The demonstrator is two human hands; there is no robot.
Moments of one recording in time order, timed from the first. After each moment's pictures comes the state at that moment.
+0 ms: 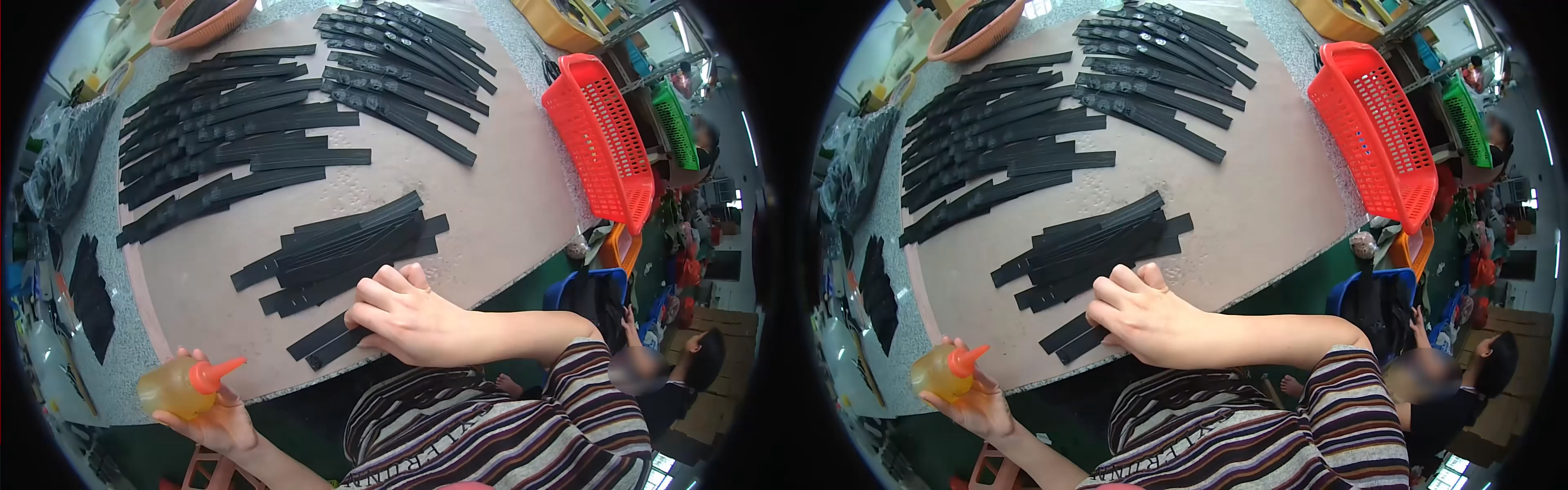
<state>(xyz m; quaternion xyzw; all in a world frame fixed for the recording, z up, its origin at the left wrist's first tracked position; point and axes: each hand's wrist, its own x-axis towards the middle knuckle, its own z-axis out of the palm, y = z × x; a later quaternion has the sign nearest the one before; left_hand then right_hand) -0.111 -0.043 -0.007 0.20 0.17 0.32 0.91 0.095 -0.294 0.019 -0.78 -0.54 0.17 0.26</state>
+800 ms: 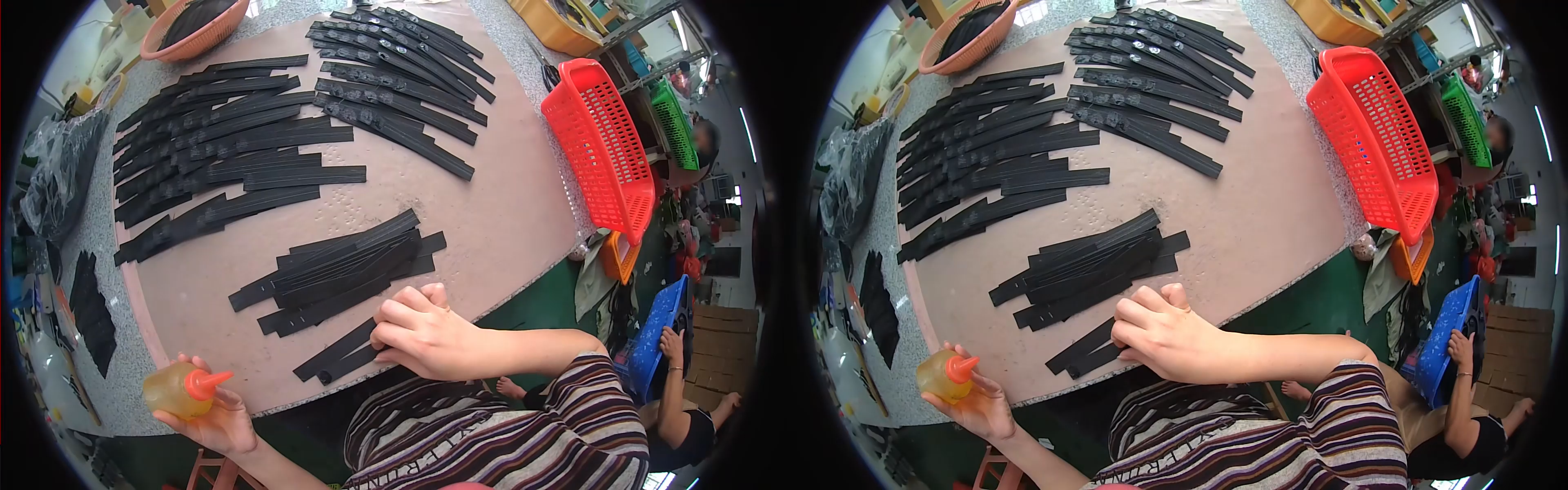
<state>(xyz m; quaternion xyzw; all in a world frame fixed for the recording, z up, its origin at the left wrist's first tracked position) -0.093 -0.036 -0.015 0.13 0.12 0.28 0.94 0.098 -0.317 0.011 -0.80 -0.51 0.15 0.27</state>
